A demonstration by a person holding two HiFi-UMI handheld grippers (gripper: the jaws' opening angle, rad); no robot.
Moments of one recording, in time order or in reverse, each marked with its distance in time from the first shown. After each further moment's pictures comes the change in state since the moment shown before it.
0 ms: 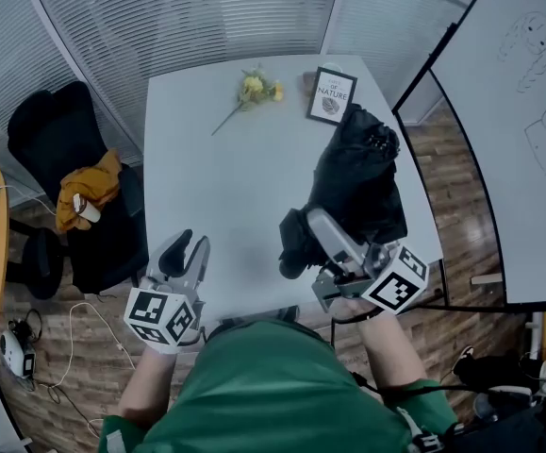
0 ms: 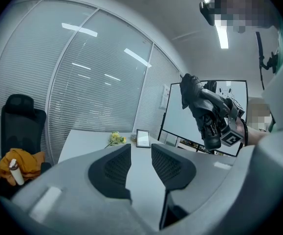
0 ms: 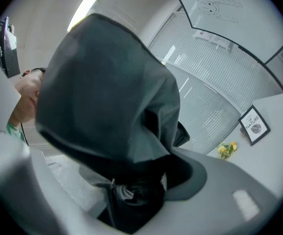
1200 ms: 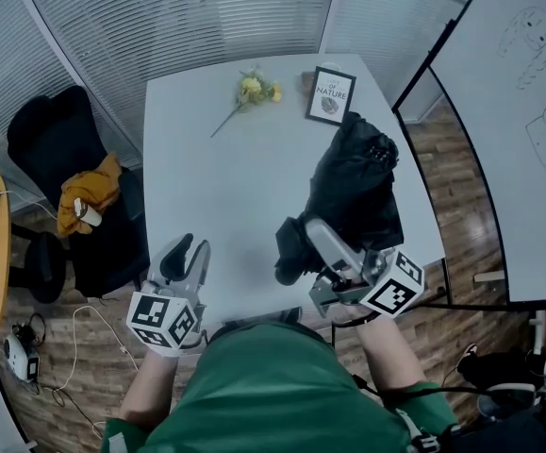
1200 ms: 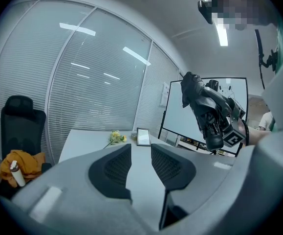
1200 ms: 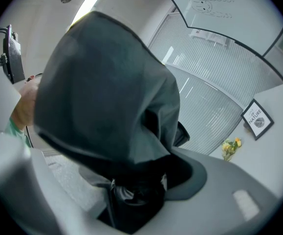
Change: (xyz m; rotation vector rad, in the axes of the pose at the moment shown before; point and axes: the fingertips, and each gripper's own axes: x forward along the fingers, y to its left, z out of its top) left arm 0.008 0.001 -0.003 0.015 0.022 -0.001; right arm -0.003 -0.004 -0.004 0.047 -0.033 0.041
